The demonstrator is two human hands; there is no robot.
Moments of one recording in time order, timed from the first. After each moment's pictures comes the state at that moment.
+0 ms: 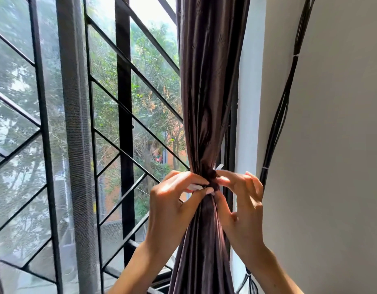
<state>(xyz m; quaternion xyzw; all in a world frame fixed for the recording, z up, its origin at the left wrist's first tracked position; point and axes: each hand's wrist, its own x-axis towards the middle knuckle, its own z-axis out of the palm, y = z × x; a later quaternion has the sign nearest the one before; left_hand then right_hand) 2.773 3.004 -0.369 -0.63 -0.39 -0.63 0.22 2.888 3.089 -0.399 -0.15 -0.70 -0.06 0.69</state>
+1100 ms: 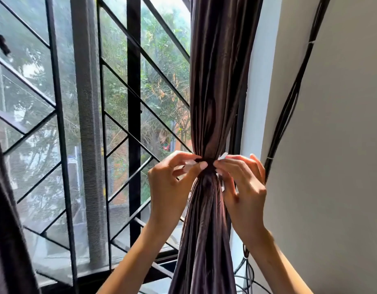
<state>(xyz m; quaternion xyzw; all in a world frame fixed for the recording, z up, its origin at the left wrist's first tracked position) 2.785 3.000 -0.370 -0.51 -0.43 -0.74 0.07 2.900 3.083 -0.391 -0.11 -0.70 -0.10 0.69</state>
